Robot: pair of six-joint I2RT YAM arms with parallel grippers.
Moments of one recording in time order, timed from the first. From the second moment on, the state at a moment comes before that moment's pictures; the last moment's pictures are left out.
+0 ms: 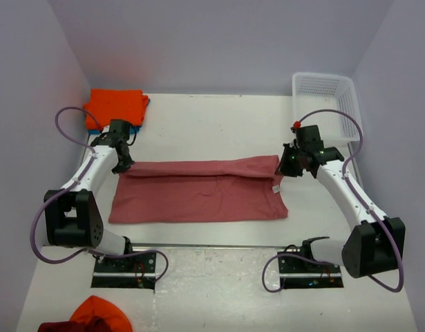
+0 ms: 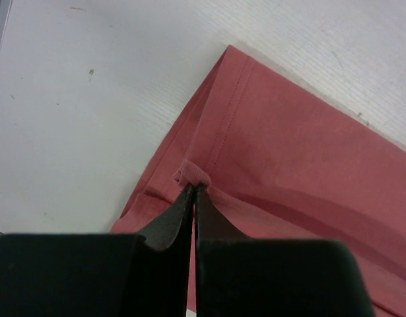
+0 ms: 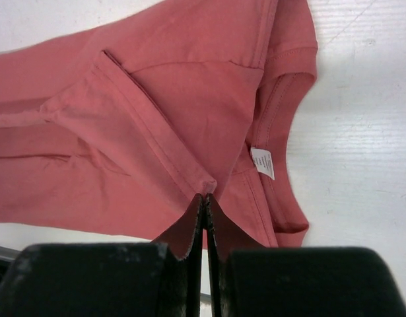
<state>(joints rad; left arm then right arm) -0.02 1.47 1.06 -0.76 -0.40 -0.48 0.18 1.27 1.00 -0.73 -0.15 0.43</state>
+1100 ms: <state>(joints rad) -0.11 1.25 1.07 -0.84 -0.51 -0.67 0.26 1.20 0.94 -0.74 -0.10 0.45</state>
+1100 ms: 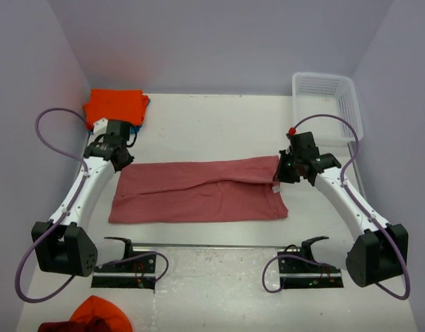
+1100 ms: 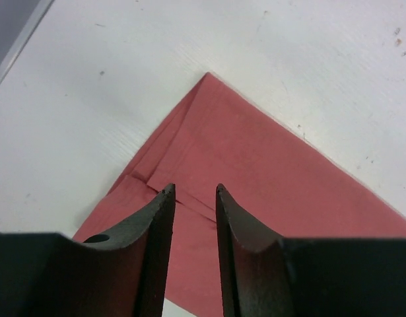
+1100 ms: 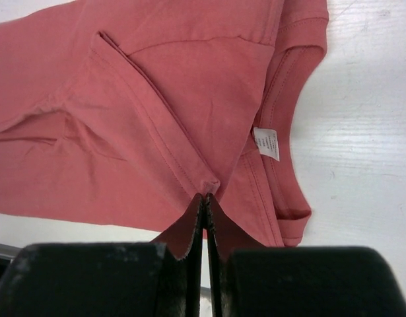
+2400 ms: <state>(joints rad) -0.33 1.52 1.08 -0.53 -0.03 -0.43 0.44 1.99 1.61 -0.75 -0.15 0.35</state>
